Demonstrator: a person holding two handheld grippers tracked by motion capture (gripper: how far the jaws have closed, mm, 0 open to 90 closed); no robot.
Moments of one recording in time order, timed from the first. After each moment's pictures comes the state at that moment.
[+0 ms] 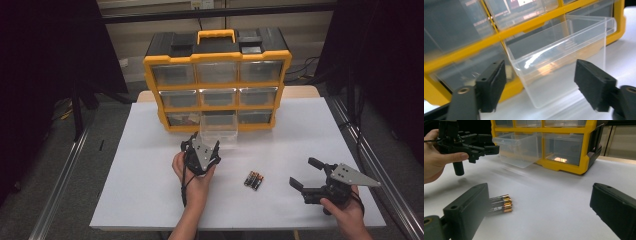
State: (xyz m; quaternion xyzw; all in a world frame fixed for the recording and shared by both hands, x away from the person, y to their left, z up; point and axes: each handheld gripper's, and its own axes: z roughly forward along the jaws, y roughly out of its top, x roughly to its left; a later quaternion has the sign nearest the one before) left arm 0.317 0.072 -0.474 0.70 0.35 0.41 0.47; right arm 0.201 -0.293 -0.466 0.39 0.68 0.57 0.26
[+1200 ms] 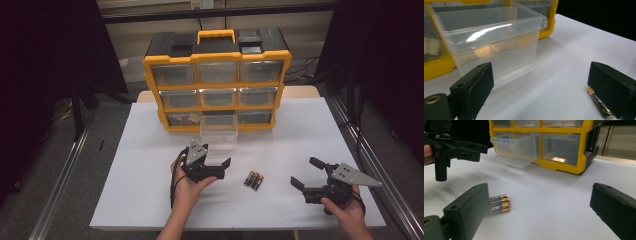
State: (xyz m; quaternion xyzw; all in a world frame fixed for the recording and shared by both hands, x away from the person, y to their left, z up) left arm 0.306 0.080 -0.461 0.76 0.33 0.17 0.53; right arm 0.202 -0.295 -0.466 0.39 0.68 0.57 0.26
